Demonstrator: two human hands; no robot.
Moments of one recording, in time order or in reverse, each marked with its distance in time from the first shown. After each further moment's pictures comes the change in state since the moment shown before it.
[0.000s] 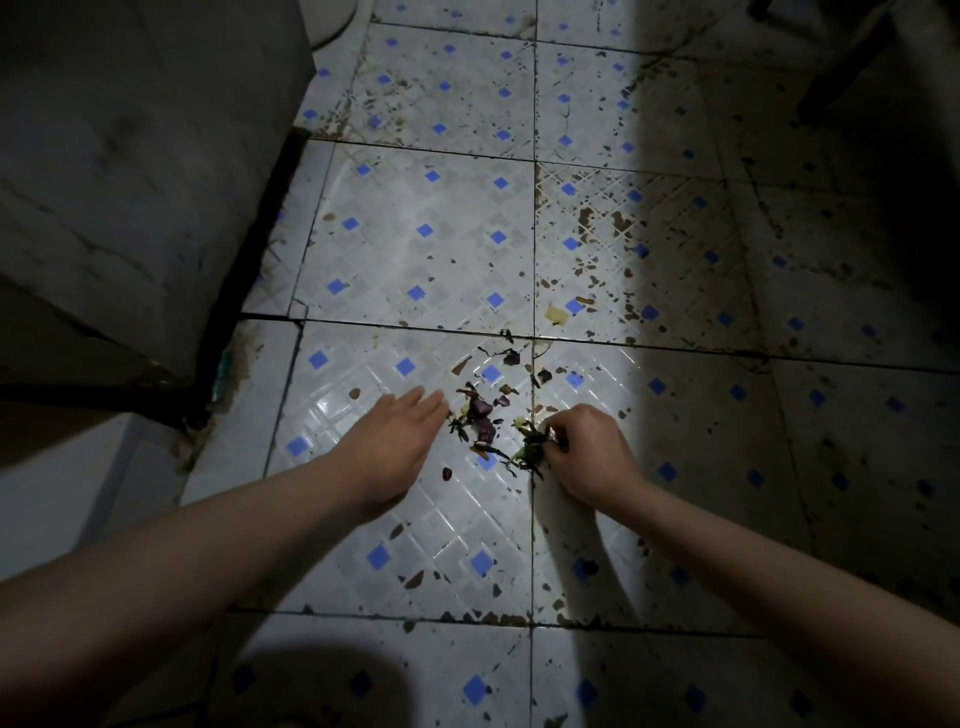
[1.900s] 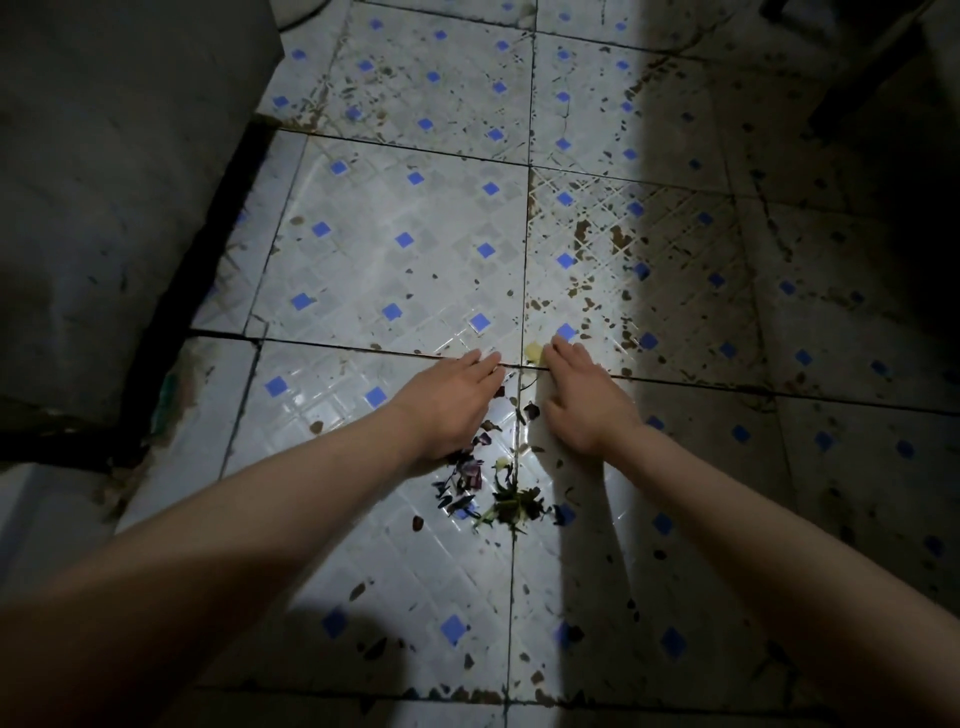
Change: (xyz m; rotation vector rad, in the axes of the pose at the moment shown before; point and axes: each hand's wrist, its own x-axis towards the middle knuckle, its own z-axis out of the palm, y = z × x) left_hand 0.109 0.020 -0.038 0.043 0.001 0.166; right_hand 0.094 0.020 -0.035 -0.238 -0.174 -0.079
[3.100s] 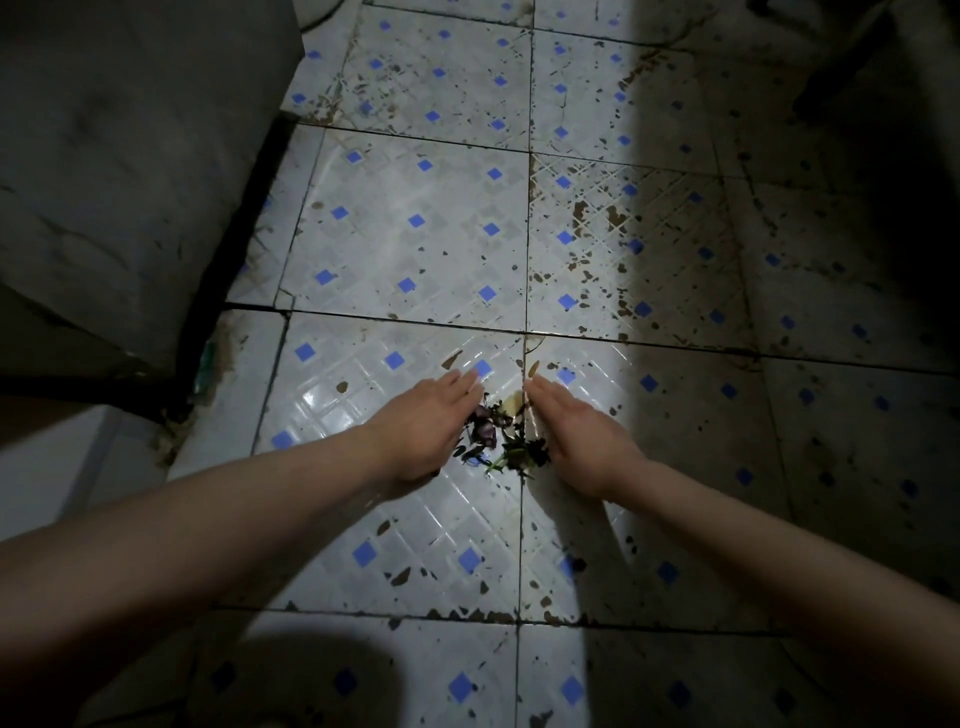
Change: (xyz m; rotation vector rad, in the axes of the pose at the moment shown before) left_hand -0.074 0.014 0.024 -0.078 -0.019 0.000; right_hand -0.082 -0.021 0.030 0.033 -0.032 -0.147
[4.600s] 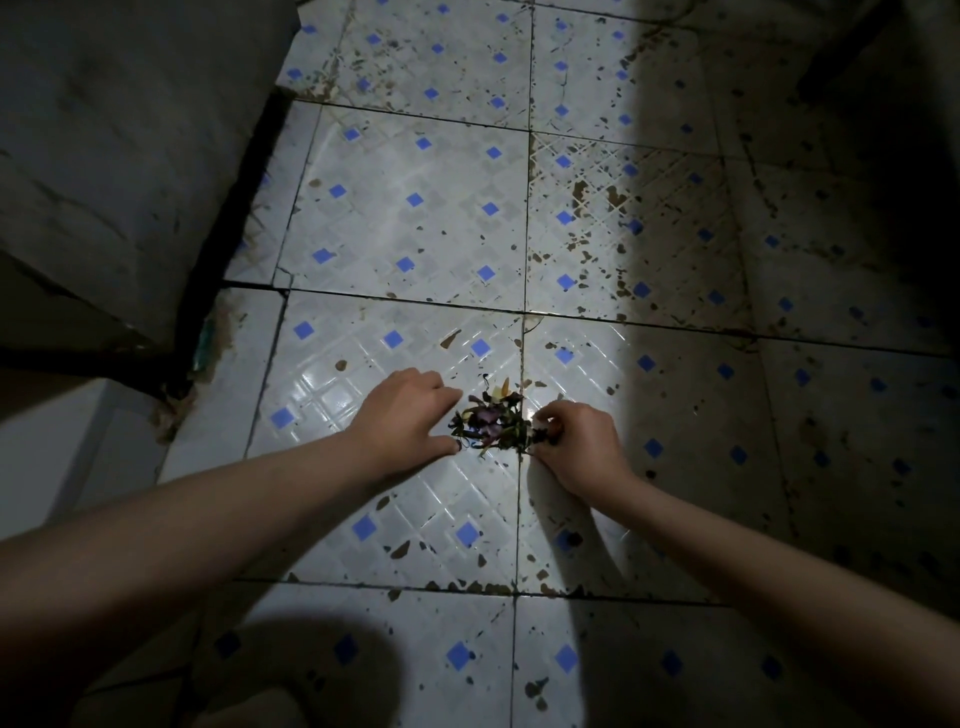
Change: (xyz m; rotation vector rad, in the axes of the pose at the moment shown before) left_hand -0.019 0.004 0.007 -0.055 0.128 -0.126; right_hand -0.017 -0.012 0.027 0.322 0.231 0.233
